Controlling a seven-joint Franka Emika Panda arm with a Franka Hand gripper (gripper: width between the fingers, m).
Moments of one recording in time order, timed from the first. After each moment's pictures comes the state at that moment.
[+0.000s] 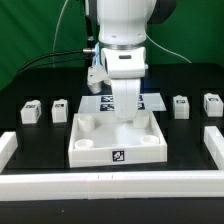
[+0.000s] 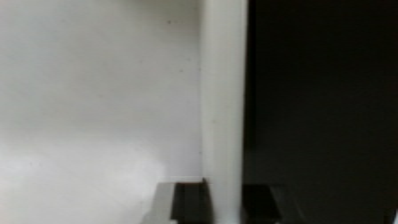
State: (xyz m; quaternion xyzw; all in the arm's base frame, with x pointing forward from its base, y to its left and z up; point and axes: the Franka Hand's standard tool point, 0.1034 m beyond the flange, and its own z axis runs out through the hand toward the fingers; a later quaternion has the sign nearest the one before) arm 0.417 -0.003 0.014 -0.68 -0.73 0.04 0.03
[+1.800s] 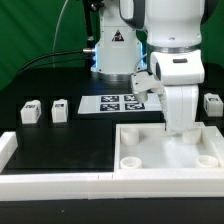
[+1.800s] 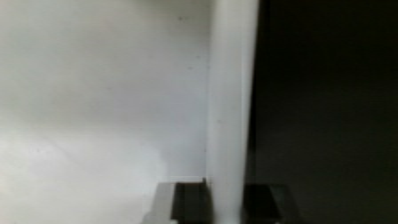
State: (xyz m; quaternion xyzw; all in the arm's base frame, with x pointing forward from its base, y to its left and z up) arm 0.491 0.085 0.015 -0.70 -0.71 0.03 0.02
